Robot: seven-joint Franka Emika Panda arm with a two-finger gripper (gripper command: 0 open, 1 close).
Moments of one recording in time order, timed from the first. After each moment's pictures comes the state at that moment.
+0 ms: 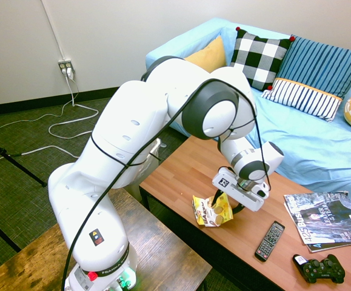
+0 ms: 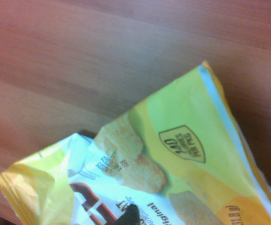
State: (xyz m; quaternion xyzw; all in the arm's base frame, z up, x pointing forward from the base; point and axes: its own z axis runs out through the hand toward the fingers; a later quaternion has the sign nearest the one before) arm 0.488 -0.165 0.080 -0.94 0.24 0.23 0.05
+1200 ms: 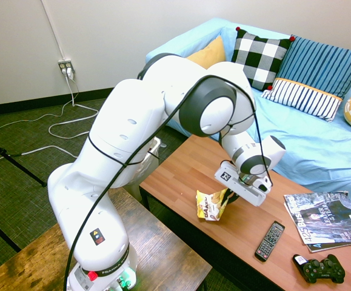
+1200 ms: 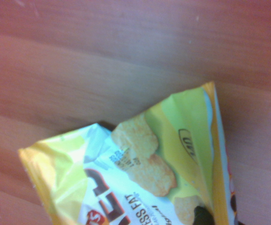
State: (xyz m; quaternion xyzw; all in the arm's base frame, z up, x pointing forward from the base) arm 0.511 -0.158 0.118 -0.94 0.28 0.19 0.05
